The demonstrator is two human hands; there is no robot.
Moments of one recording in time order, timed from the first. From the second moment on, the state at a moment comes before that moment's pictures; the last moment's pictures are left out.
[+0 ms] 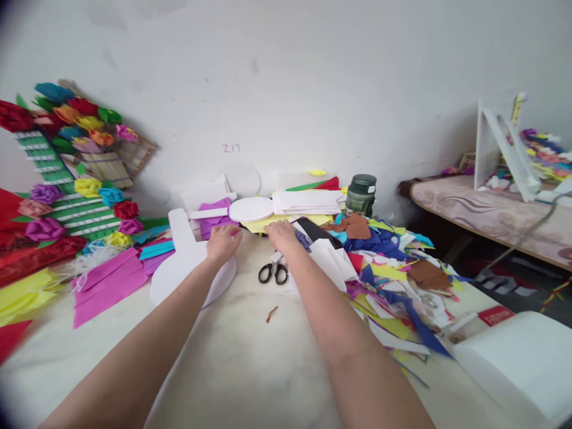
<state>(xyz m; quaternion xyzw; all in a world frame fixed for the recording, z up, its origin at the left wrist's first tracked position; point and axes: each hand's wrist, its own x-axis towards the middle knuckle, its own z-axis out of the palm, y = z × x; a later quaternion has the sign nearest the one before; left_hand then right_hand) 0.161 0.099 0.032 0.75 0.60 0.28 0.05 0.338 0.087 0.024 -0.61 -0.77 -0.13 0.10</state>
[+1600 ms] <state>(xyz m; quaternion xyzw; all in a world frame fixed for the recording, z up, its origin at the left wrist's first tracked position) 0.120 0.133 0.024 0.81 0.55 0.20 -0.01 0.347 0.080 0.036 -0.48 -0.74 0.34 0.34</state>
